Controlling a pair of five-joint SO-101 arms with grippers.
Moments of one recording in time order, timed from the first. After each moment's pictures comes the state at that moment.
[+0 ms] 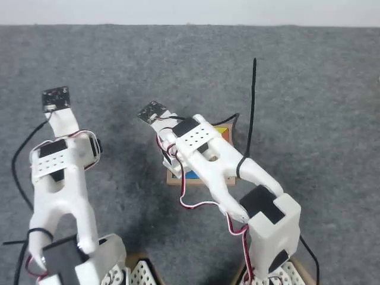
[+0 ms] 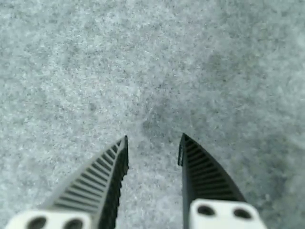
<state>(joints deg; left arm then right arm) -28.4 -15.6 47.5 47.7 -1.0 -41.9 18.1 7.6 67.3 9.5</state>
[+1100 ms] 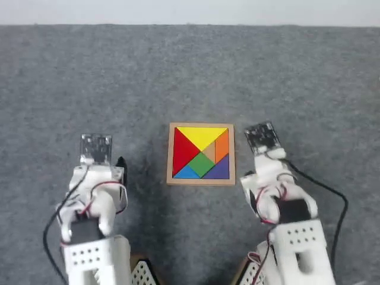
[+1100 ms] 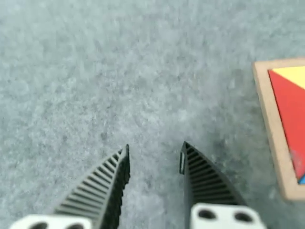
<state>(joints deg) -16.7 -90.5 89.9 54.2 -8.3 -11.6 -69.7 76.9 56.2 11.1</state>
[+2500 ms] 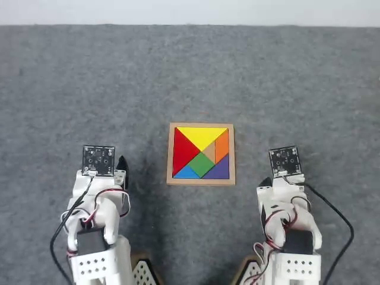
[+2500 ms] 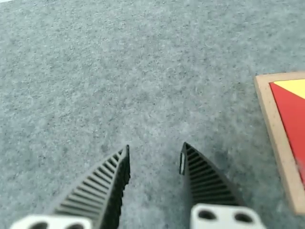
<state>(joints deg) -16.5 -102.9 96.9 55.2 -8.3 -0.8 -102.4 95.6 62.6 11.9</state>
